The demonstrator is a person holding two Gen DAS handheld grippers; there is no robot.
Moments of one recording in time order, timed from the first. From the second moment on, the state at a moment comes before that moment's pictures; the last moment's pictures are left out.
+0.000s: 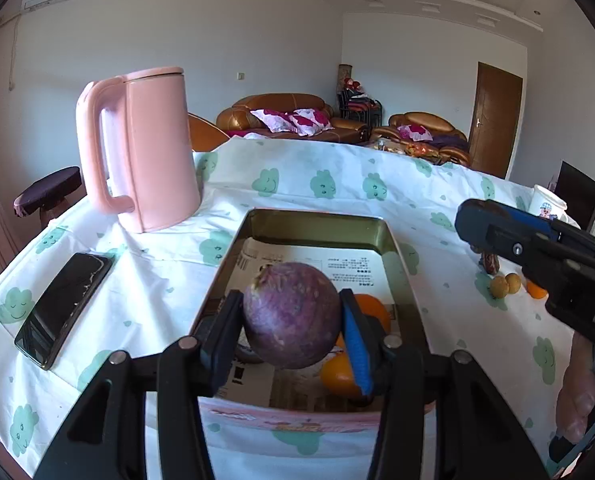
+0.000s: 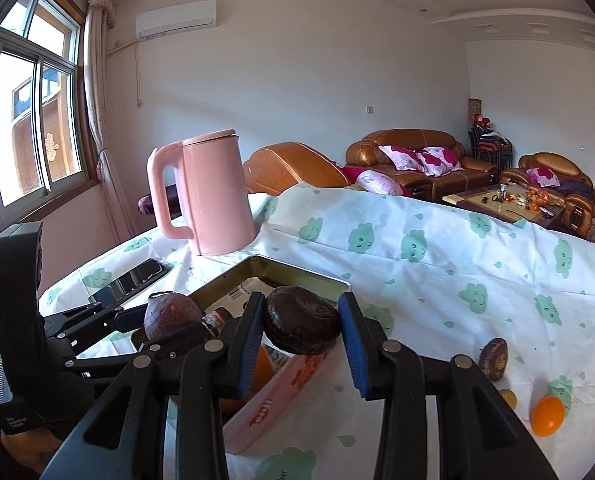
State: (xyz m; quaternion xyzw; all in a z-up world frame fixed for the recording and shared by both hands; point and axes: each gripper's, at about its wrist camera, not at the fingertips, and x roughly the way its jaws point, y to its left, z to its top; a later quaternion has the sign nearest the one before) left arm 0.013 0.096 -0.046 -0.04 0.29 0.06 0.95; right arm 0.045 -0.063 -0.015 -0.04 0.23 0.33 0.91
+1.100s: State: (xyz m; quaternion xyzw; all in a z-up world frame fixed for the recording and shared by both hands) left arm -0.033 0.147 -0.050 -0.08 0.26 0.09 0.96; right arm 0.040 -0.028 -0.057 -0.05 0.30 0.37 0.88
